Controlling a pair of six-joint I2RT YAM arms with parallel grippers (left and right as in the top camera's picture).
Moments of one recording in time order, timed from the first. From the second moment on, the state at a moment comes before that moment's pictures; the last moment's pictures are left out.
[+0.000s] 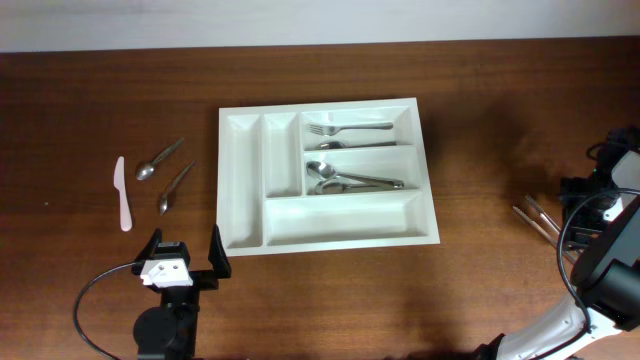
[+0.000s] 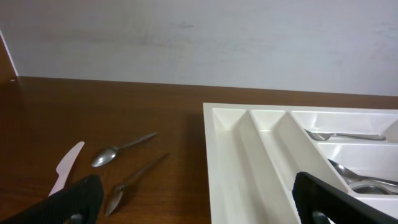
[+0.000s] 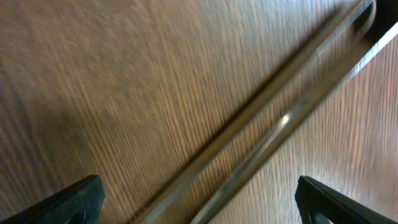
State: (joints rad) left arm -0.04 0.02 0.02 -0.08 -0.06 -0.07; right arm -0.61 1.99 1.42 -1.04 0.13 1.23
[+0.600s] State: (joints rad) left arm -0.04 0.02 0.02 -0.08 -0.06 -0.07; right arm -0.59 1.99 1.38 -1.07 0.10 1.56
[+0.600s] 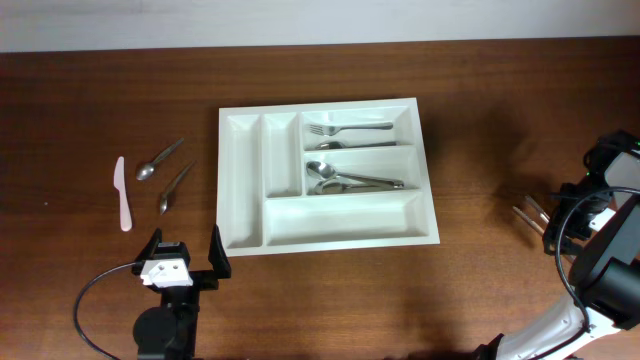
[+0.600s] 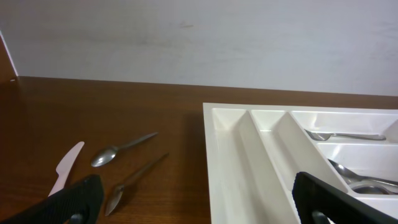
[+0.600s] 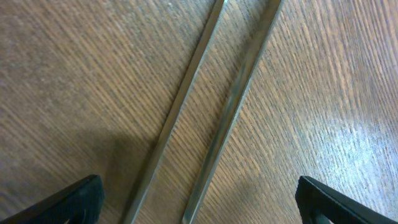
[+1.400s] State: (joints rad) left arm -0.04 0.02 0.02 -0.08 -0.06 -0.07; right arm -0.59 1.98 1.28 -0.93 0.12 1.55
